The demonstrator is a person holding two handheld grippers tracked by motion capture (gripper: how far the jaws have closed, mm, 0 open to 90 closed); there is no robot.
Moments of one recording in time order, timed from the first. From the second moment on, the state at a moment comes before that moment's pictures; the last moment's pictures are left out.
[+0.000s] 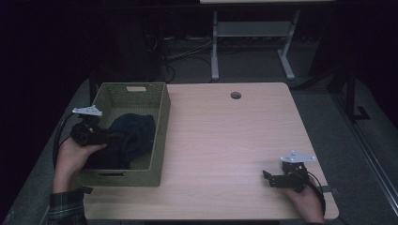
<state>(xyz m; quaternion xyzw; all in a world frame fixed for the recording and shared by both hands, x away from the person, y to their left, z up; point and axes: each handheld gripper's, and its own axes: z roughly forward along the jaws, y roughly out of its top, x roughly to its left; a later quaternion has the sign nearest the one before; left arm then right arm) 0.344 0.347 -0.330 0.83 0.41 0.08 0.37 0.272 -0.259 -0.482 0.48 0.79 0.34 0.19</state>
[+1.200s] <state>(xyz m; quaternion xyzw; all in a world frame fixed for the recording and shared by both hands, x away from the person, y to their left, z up) 0.338 0.361 -0.283 0.81 0.38 0.11 0.44 0.272 -0.259 -0.482 0.48 0.79 0.34 0.19</state>
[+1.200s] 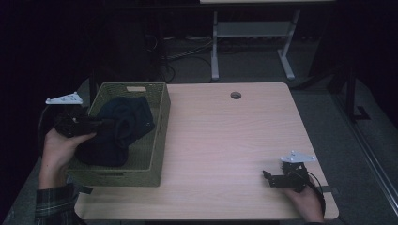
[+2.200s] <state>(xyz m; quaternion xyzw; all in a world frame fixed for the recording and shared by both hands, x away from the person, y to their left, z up) 0.344 0.323 -0.226 0.81 0.34 0.12 0.47 0.272 -0.259 -0.482 0.48 0.79 0.34 0.19</state>
